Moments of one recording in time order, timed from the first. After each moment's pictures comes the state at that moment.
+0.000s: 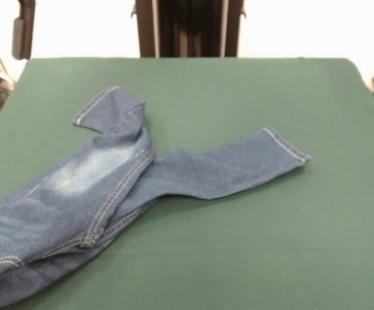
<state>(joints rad) -0.23 -0.52 -0.19 0.85 -0.11 1.05 1.71</state>
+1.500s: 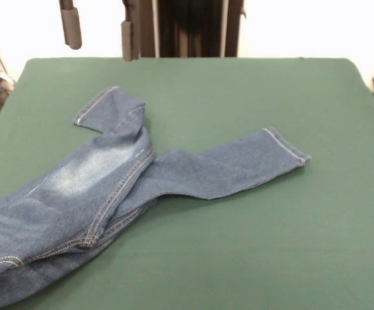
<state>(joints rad) -0.20 -0.55 -0.19 1.00 0.15 1.05 1.71</state>
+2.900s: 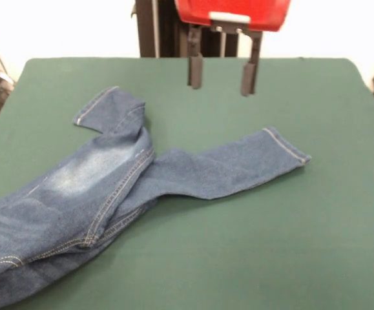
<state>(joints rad) -0.05 -0.58 -0.19 1.21 0.19 0.82 1.71</state>
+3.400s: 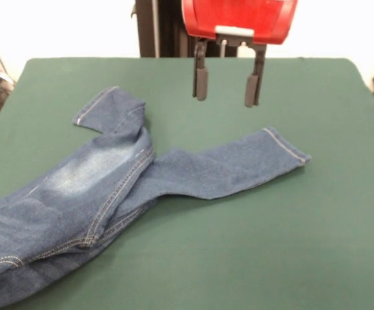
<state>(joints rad) -0.05 -0.58 -0.19 1.27 0.22 0.72 1.71</state>
